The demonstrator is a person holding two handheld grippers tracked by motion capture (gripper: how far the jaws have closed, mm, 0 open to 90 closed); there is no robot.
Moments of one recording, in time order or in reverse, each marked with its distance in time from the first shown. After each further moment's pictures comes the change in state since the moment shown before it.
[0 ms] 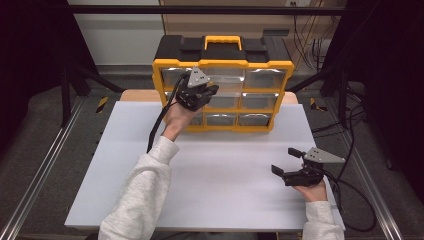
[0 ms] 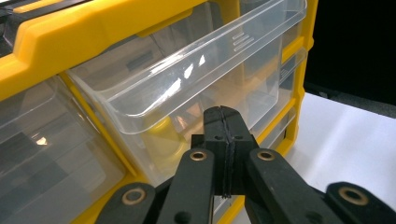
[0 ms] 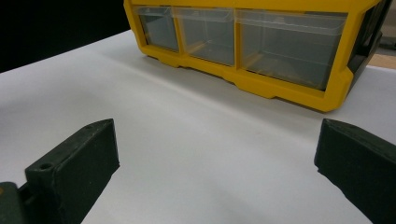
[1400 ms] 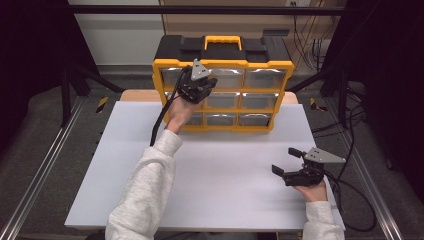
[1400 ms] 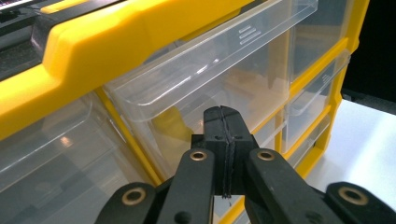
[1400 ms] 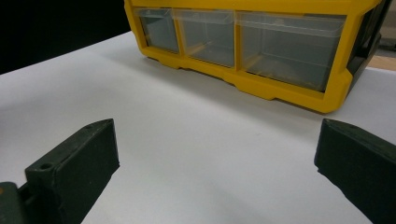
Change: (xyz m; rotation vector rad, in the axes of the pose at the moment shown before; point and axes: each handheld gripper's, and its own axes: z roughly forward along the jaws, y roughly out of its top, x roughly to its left) left arm 0.014 0.003 0.019 0.010 0.071 0.000; right arm 0.000 0.000 -0.001 -0.004 0.003 0.000
